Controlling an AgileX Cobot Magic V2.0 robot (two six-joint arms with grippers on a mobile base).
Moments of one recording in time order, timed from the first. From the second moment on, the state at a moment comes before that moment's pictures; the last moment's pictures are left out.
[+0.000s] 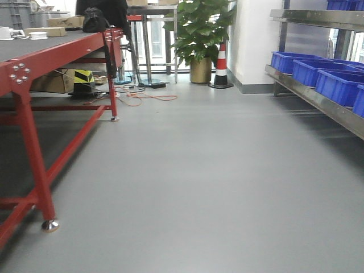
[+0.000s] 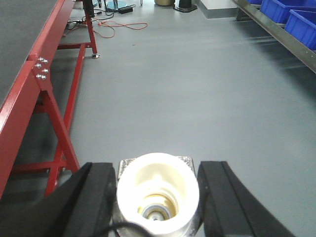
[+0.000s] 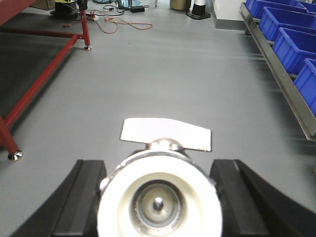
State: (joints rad) left arm 0.02 0.99 -1.31 -0.06 0.75 0.09; right arm 0.11 0.94 -1.15 0.12 0.62 -0.09
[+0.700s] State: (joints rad) left arm 0.02 0.99 -1.31 -0.06 0.75 0.09; right arm 0.11 0.94 -1.15 0.12 0.62 -0.09
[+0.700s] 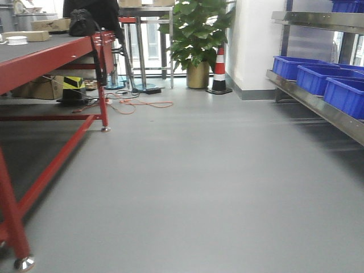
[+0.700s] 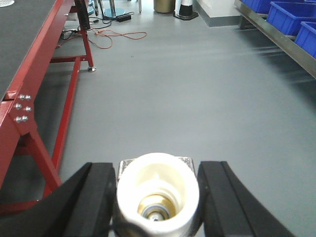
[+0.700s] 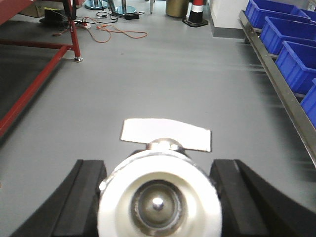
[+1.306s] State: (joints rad) left arm 0.02 0.99 -1.31 -0.06 0.75 0.09; right arm 0.11 0.94 -1.15 0.12 0.62 -0.09
